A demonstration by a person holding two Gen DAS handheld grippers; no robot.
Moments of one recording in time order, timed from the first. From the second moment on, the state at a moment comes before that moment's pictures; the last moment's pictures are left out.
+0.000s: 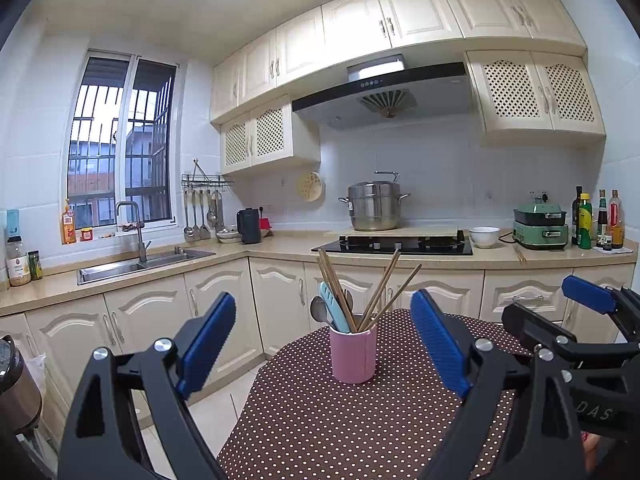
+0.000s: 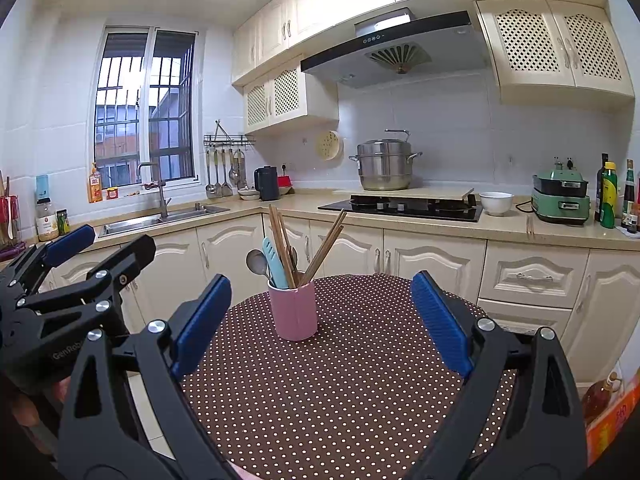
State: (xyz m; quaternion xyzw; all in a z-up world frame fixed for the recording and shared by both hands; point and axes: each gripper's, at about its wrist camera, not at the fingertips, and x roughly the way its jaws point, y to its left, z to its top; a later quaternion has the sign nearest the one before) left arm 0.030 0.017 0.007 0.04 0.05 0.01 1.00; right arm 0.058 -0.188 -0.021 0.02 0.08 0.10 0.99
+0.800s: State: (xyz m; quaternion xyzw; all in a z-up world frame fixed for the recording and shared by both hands) left arm 0.029 0.019 0.003 0.04 0.05 0.01 1.00; right arm 0.059 -0.188 -0.026 0.03 0.09 0.10 0.99
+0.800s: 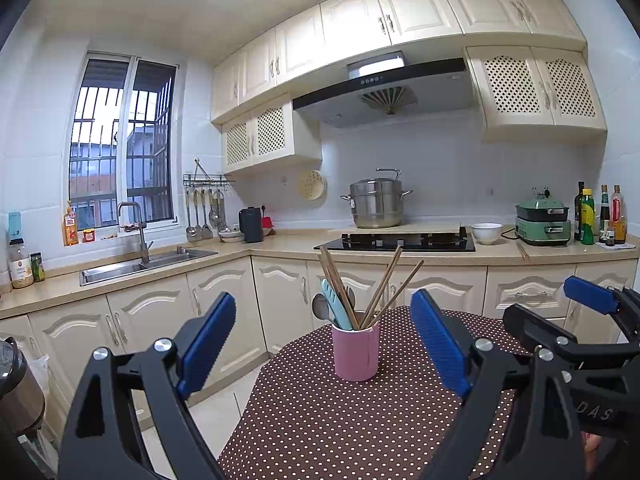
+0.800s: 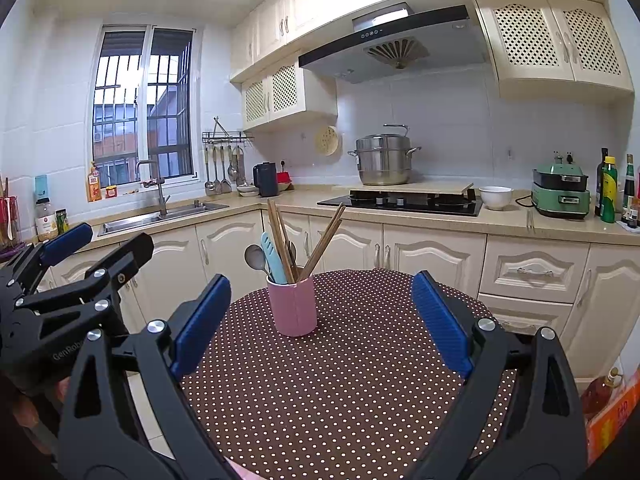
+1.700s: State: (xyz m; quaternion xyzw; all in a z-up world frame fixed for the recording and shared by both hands) left arm 0.030 0.018 0.001 0.04 0.05 0.01 1.00; right arm 0.059 -0.187 -0.029 0.03 0.10 0.10 0.99
